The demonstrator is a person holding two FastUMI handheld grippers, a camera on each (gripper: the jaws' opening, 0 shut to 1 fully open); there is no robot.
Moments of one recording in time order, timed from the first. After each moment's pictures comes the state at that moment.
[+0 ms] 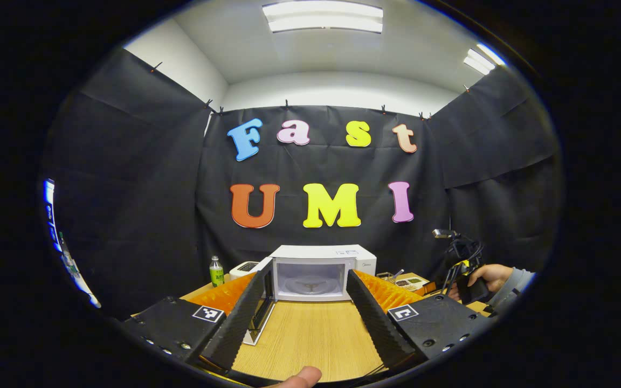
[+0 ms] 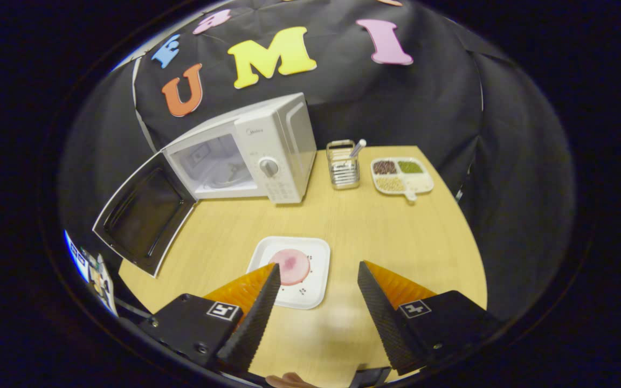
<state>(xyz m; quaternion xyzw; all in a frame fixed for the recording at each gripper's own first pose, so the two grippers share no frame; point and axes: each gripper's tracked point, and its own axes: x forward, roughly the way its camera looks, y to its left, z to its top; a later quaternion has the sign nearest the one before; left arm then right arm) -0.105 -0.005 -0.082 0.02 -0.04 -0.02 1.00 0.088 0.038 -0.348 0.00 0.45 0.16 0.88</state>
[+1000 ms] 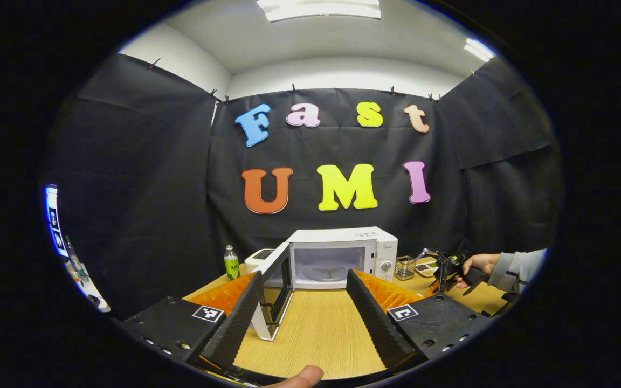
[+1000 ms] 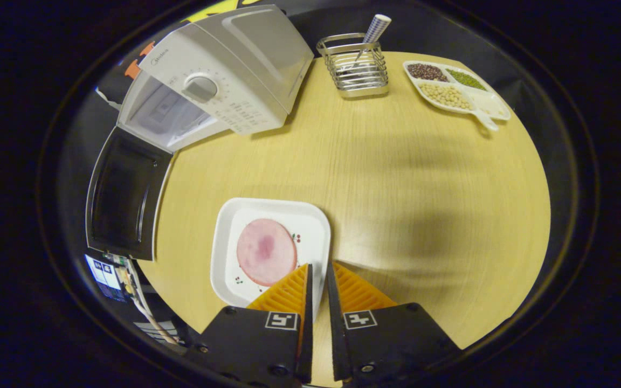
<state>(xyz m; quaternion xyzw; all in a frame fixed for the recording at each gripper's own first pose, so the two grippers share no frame) -0.078 0.033 -0.118 0.04 0.01 0.02 1.00 0.114 0.052 -0.460 0.01 0.65 0.21 0.73</state>
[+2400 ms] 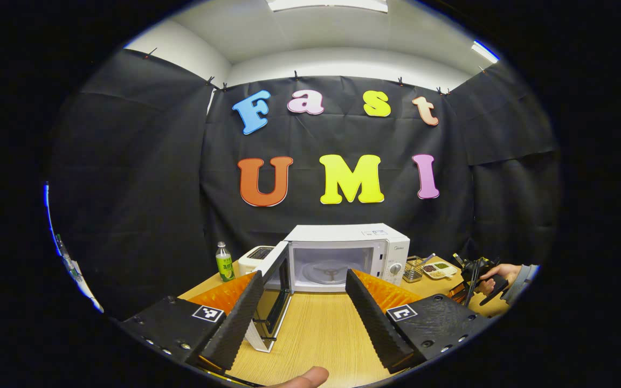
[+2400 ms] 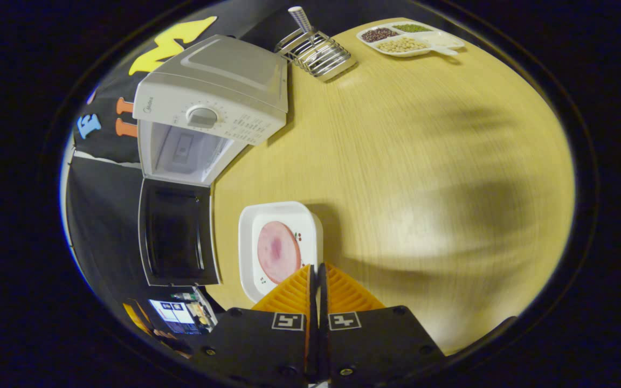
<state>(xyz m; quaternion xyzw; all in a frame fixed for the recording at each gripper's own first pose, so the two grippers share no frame) -0.007 0.046 -0.127 0.03 0.03 0.02 1.00 0.077 0.089 -0.429 0.26 0.63 0.20 0.70</state>
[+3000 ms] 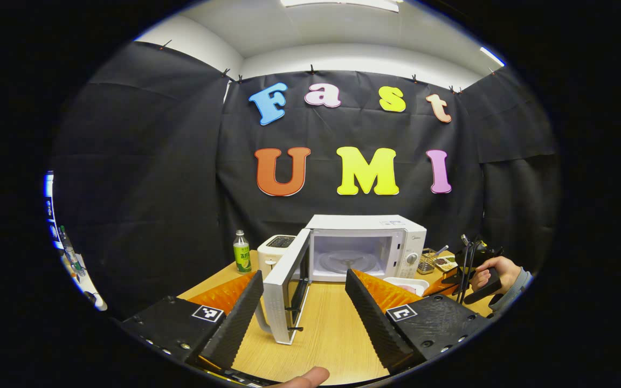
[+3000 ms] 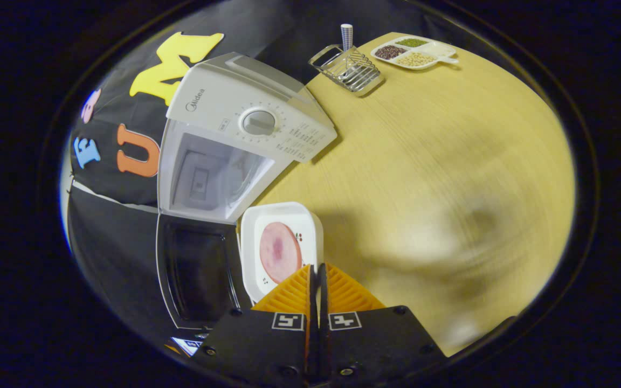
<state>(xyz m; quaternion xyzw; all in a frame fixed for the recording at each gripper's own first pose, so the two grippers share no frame) -0.029 0.105 -0.149 0.02 0.05 0.05 1.00 0.092 0.205 -0.399 0.32 0.55 0.12 0.76</state>
